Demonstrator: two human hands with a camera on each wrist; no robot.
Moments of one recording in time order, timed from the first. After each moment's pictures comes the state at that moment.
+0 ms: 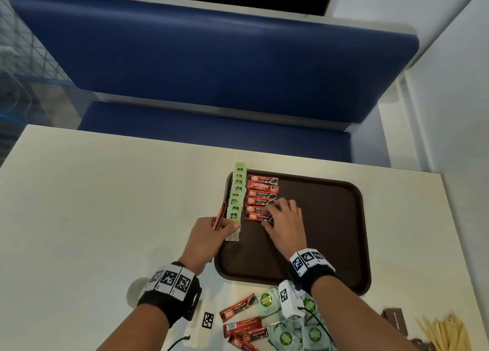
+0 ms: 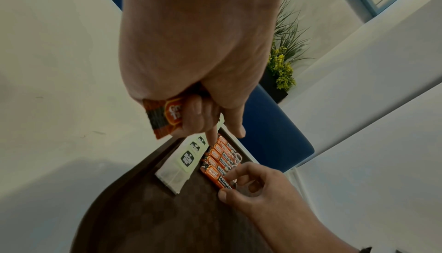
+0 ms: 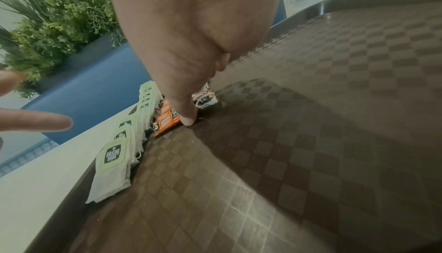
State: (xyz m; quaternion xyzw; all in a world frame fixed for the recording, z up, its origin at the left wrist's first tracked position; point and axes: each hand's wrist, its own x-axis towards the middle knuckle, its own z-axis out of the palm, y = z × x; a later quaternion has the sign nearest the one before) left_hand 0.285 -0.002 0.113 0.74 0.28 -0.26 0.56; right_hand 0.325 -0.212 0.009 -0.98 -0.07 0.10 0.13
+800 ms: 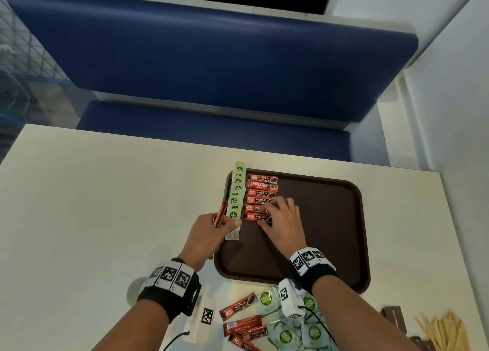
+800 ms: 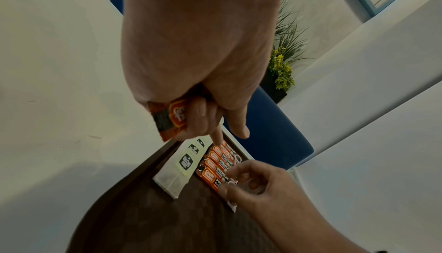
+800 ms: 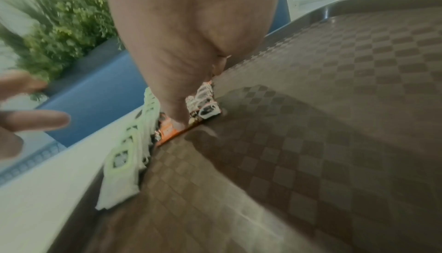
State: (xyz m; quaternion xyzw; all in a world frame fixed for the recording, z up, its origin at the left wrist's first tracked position) left_hand 0.289 0.000 0.108 0.75 0.24 -0.26 0.56; right_hand 0.324 -0.208 0.016 -0.98 -0.08 0.10 0.17
